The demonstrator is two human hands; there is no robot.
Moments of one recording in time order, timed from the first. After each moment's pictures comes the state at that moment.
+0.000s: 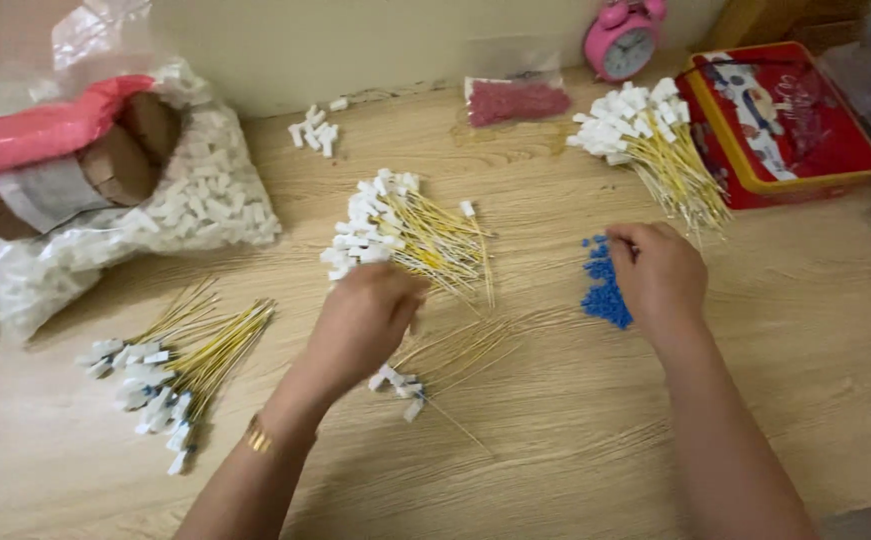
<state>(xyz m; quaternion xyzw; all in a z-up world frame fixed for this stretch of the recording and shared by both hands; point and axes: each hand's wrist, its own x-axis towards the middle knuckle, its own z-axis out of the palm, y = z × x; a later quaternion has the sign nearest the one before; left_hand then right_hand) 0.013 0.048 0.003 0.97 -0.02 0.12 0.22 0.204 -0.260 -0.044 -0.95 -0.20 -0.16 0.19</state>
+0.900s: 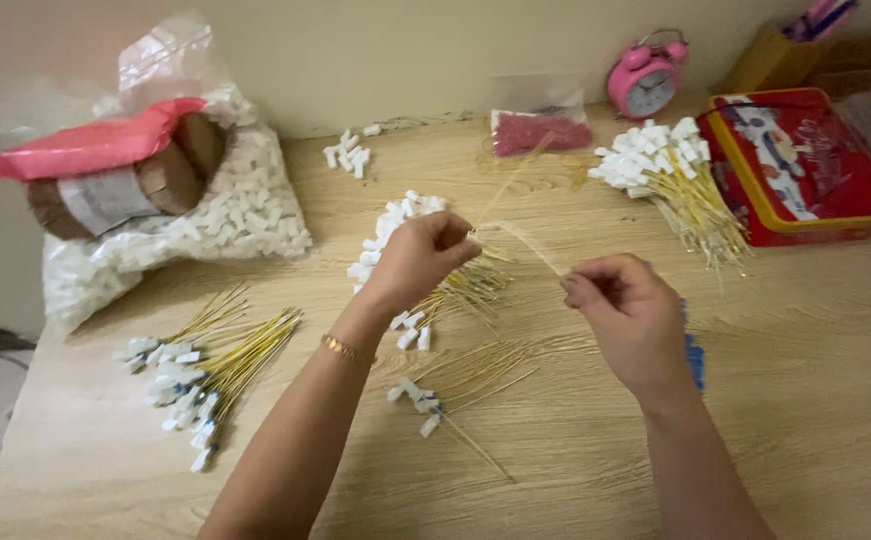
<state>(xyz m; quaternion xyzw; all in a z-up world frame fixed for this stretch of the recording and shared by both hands) 0.088 0.055 0.021 0.86 0.07 0.09 0.50 0.131 -0.210 0.021 -0.73 -0.27 0.00 0.63</state>
